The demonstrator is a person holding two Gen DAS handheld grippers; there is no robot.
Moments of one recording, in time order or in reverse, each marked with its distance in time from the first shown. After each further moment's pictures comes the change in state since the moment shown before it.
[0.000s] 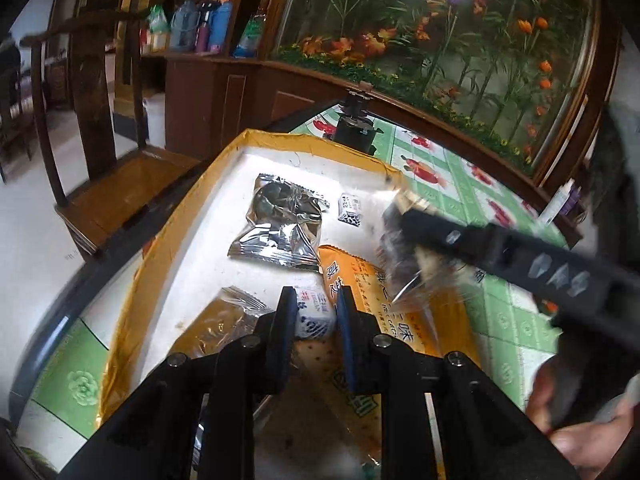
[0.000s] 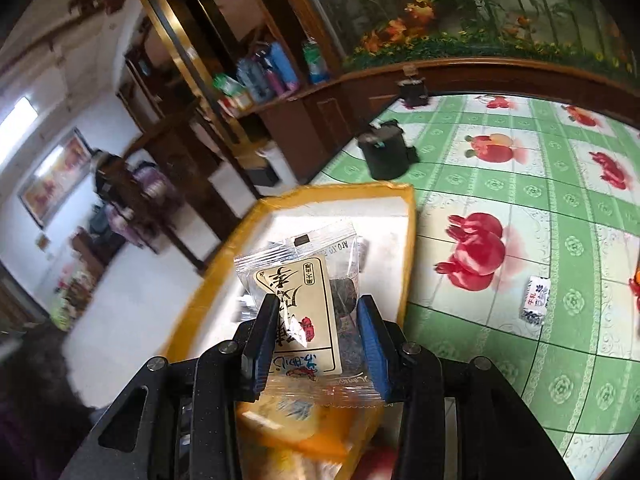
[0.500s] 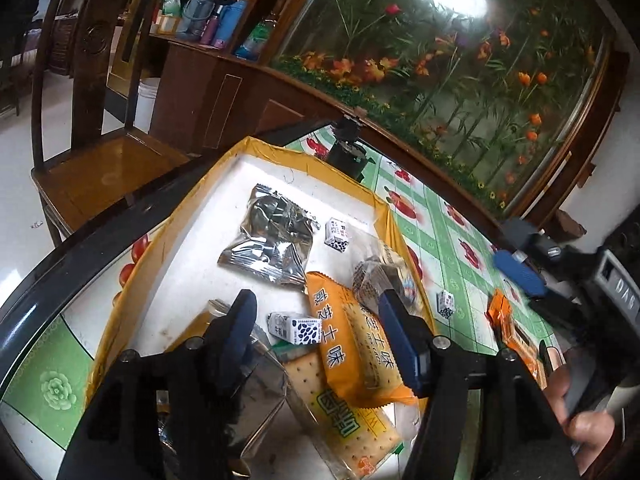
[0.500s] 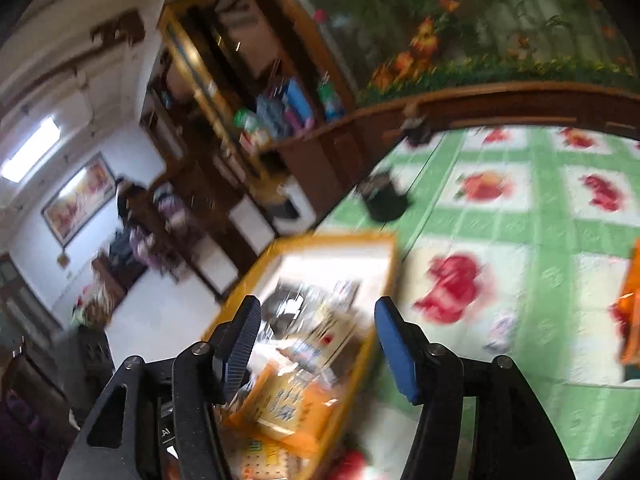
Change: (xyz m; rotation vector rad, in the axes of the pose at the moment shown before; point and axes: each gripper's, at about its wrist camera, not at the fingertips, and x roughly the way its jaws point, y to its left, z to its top) left arm -0.003 0.019 0.003 -0.137 -0.072 -0.136; right arm -0.079 -0.048 0.013 0.033 -0.212 0.088
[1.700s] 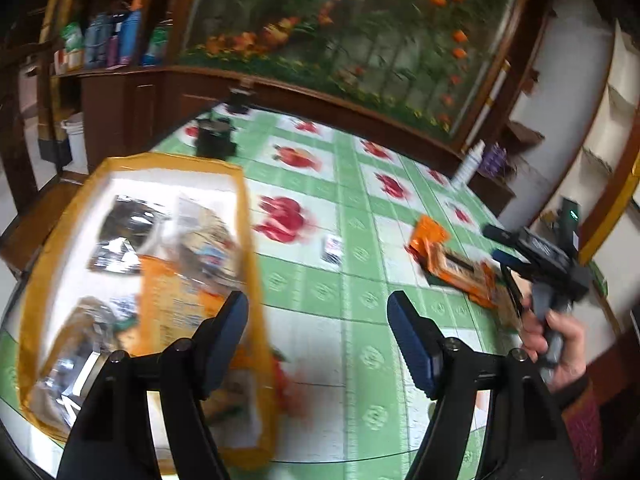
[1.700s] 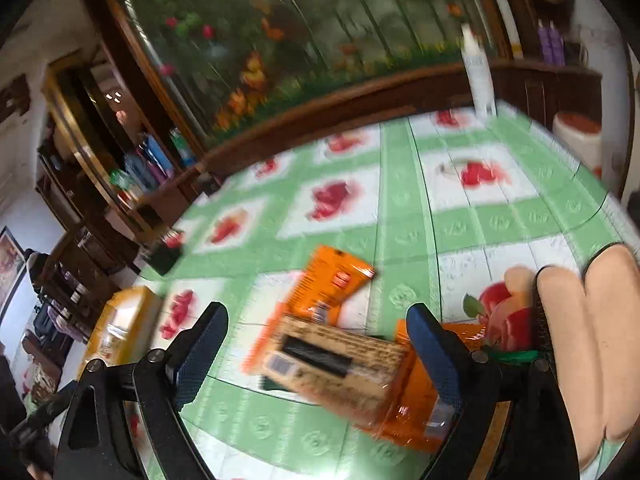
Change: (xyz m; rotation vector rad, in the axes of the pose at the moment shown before) left arm 0.000 -0.131 -0.027 0.310 0.152 -0.100; right arm -0.135 -0.226 0.004 0.267 0.021 -0.342
